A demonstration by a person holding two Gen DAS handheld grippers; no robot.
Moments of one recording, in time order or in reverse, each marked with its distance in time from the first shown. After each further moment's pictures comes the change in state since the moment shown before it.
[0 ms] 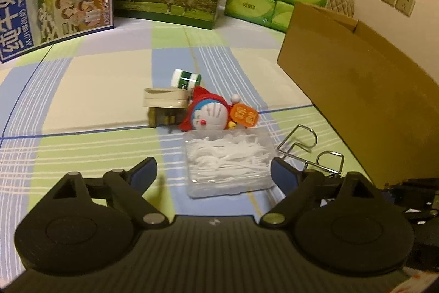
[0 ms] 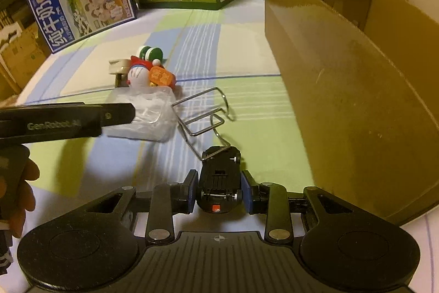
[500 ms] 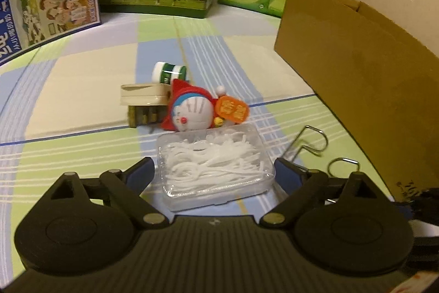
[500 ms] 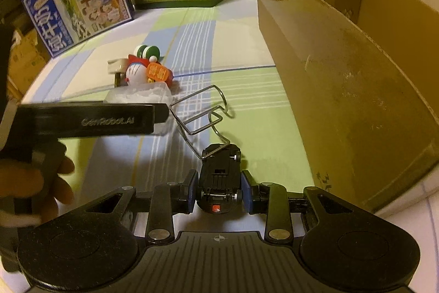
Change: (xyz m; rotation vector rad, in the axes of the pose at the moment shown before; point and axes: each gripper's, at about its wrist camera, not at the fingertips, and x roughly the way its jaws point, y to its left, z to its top) left arm 0.023 -0.016 0.002 0.032 0.033 0.030; right arm -0.008 -0.006 -0.009 0.021 0.009 0.008
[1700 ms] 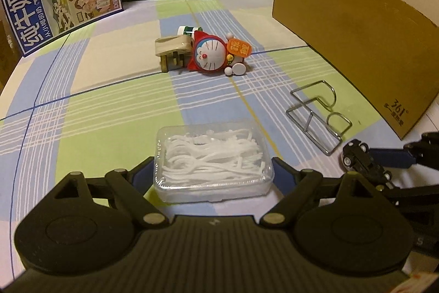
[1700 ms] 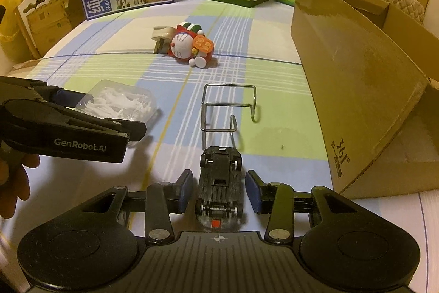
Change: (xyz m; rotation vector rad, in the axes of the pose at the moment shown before) left arm -0.064 -0.001 -0.061 0.071 0.052 0.069; right arm -0.019 0.028 -0.047 -0.174 -0.022 0.014
